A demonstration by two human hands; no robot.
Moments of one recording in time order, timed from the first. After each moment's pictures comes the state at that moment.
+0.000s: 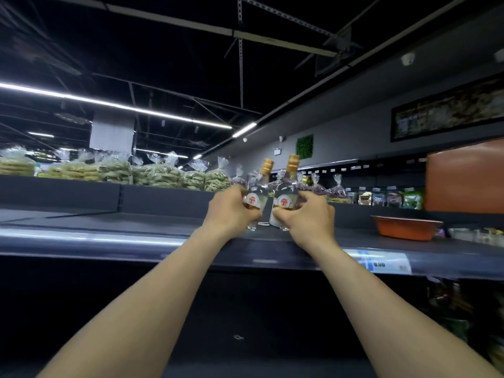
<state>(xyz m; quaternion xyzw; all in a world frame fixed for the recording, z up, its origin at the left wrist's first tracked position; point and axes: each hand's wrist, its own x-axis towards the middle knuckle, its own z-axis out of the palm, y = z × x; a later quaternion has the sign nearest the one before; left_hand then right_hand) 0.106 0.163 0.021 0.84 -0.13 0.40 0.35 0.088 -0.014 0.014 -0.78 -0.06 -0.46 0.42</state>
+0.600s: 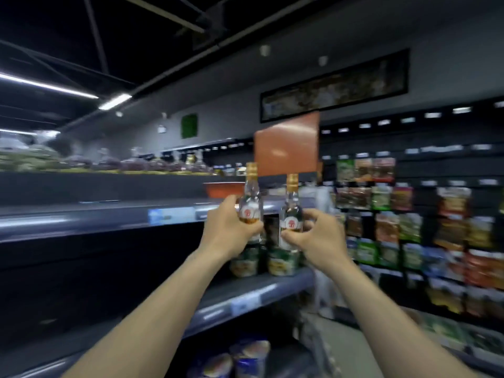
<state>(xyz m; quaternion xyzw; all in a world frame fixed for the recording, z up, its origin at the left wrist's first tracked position) -0.069 -0.194 -0.056 0.76 -0.35 0.26 0.48 -0.157 -0.377 -0.084 -0.79 0.08 -0.48 0.37</state>
